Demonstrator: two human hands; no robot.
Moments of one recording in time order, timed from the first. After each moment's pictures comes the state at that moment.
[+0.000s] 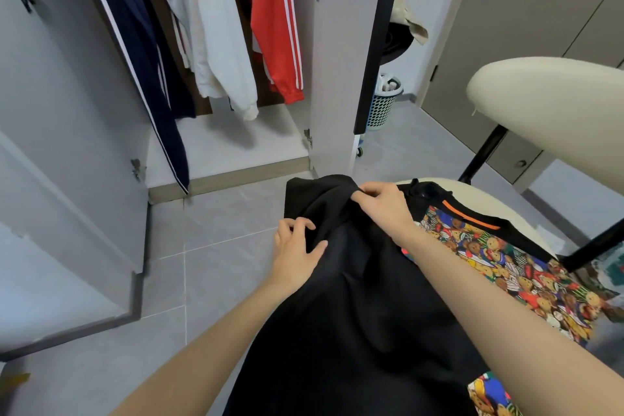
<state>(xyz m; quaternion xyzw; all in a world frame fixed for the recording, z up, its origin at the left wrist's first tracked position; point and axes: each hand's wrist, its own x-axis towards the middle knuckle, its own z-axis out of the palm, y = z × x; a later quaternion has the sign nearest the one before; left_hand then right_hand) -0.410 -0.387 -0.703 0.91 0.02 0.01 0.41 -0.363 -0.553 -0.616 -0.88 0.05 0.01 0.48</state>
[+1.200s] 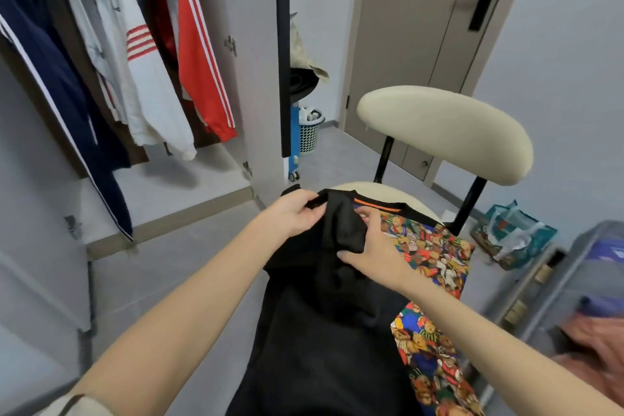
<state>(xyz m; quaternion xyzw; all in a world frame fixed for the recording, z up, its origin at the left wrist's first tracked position) -0.448 -0.486 -0.519 0.36 0.18 -0.33 0.85 -0.552 -0.630 -0.563 -0.89 0.01 0.00 0.45</state>
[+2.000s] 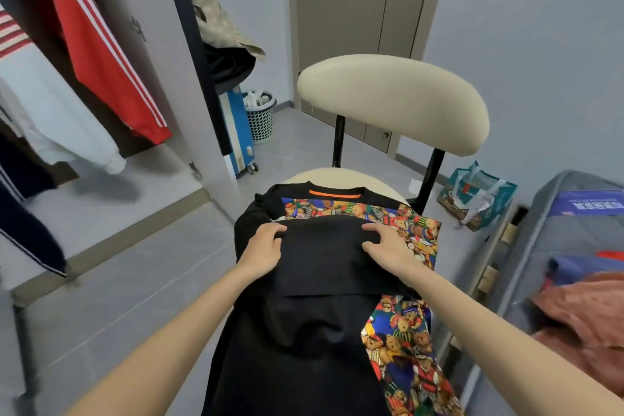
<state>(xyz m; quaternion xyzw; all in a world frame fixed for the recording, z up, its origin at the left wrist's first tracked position) -0.401 -0.529 -0.662 0.92 -0.18 -0.15 0.33 -0.512 -0.757 -0.640 -0.88 0.23 0.02 0.42</state>
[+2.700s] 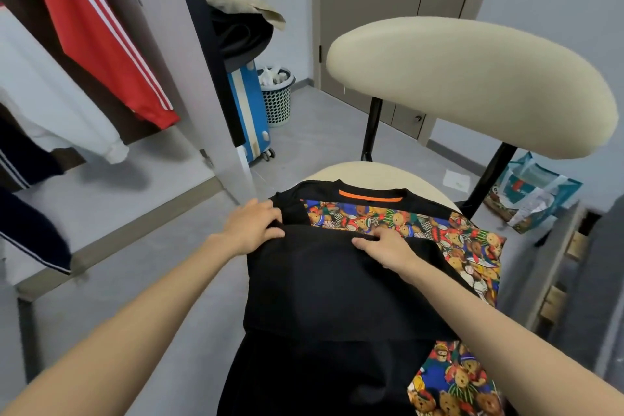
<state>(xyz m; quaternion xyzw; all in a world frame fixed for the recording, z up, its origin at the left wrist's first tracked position) -0.269 -0.505 -0.665 0.92 -0.36 -0.12 0.02 -0.392 -0.744 -0.698 -0.86 0.27 0.14 0.41</state>
